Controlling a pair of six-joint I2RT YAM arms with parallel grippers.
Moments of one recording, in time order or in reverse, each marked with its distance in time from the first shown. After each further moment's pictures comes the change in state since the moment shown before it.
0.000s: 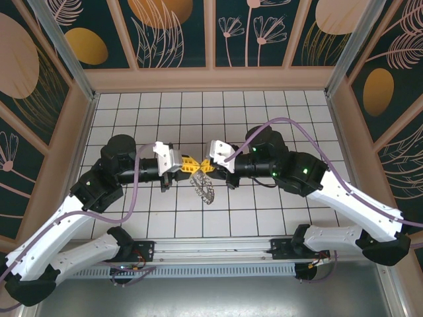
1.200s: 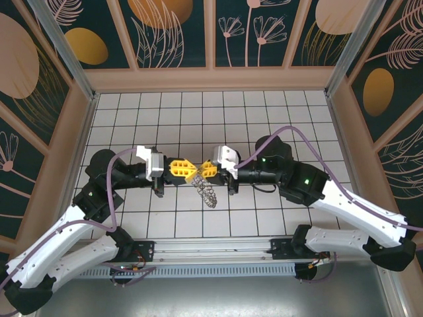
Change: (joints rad) left arm 0.000 -0.103 -0.177 0.449 0.132 -0.276; right arm 0.021 -0.104 -0.176 0.255 -0.060 0.078
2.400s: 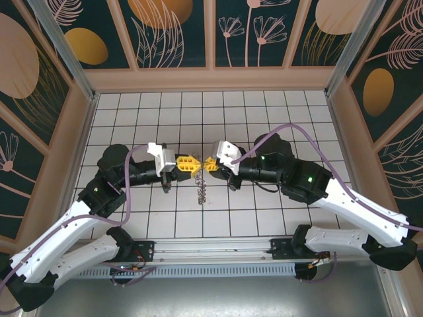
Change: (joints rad) left arm 0.007 0.052 0.000 -0.112 -0.089 0.094; right arm 0.000 0.027 0.069 -0.133 0.162 -0.017
